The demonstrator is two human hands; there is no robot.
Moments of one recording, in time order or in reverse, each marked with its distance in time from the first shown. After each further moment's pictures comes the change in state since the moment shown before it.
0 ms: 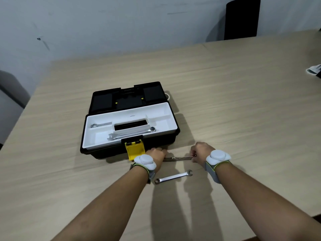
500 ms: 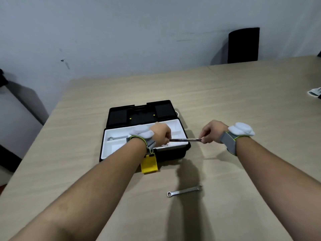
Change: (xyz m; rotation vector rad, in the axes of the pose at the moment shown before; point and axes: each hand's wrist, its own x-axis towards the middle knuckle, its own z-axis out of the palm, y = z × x) left_hand -0.034 -0.030 -0.132 -0.204 0.270 0.003; right_hand -0.010 -0.038 -0.134 0.273 0.137 -0.014
